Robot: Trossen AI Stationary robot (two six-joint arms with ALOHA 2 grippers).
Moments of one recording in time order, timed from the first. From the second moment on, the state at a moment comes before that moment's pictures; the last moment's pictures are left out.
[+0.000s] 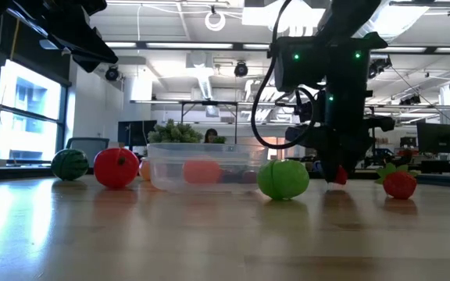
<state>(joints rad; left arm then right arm) 0.20 0.67 0.58 -0.47 0.06 -0.08 0.03 1.79 1.03 -0.84 0.38 1.17</state>
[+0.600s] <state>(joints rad) 0.20 0.67 0.58 -0.47 0.06 -0.08 0.03 1.79 1.03 -0.70 0.93 1.04</state>
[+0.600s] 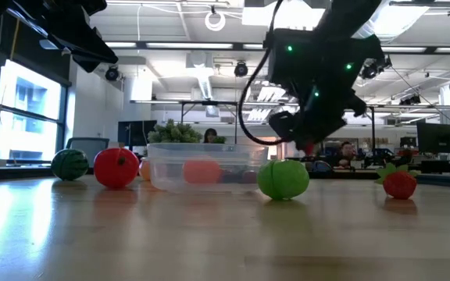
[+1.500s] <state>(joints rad) 0.20 0.67 0.58 -0.47 0.06 -0.08 0.03 1.78 1.03 0.18 -0.05 0.11</state>
